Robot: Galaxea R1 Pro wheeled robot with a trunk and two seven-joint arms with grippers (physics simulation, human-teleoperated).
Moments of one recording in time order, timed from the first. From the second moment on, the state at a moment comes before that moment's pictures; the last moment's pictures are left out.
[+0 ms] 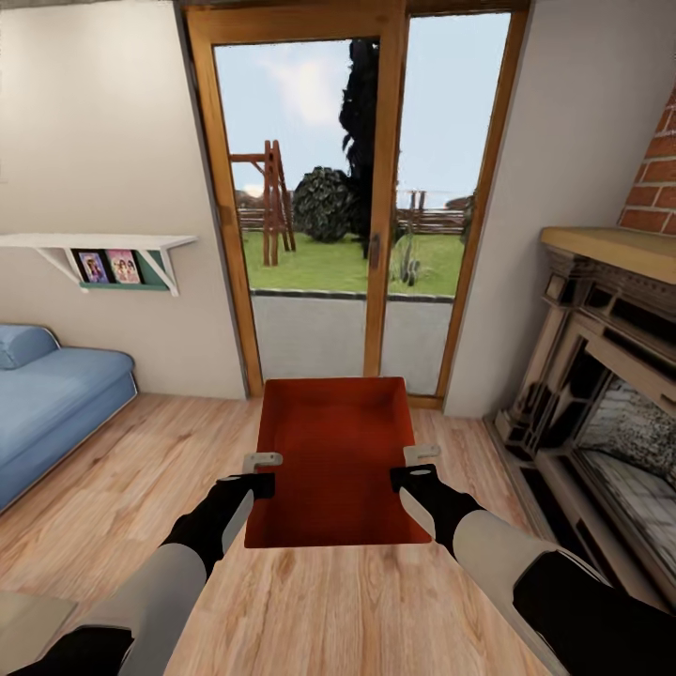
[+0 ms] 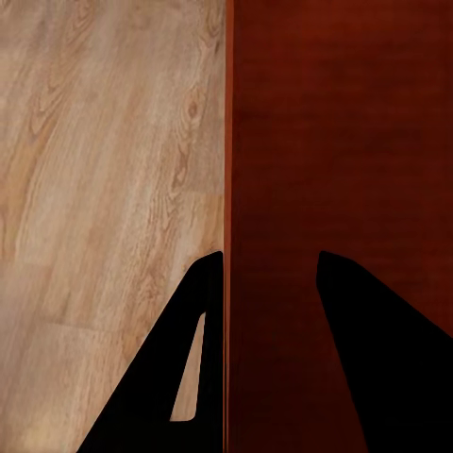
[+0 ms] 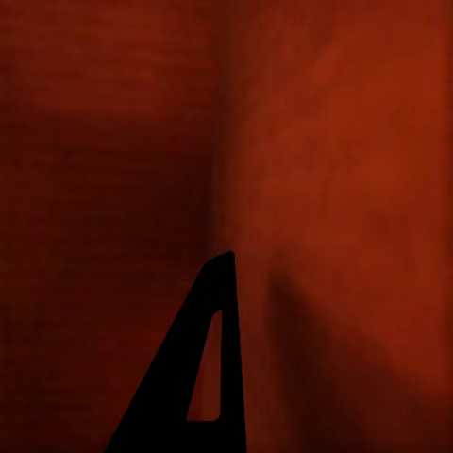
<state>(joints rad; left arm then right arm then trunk) -0.78 -0.09 -0.01 -0.51 0.03 0.37 0.12 -0.95 0.10 0.64 -0.22 -0.53 0.20 -0.33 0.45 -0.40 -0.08</state>
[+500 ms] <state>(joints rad) -0.78 -0.09 -0.01 -0.51 0.03 0.37 0.12 -0.95 0.10 0.64 -0.22 -0.53 0.20 -0.33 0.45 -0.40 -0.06</state>
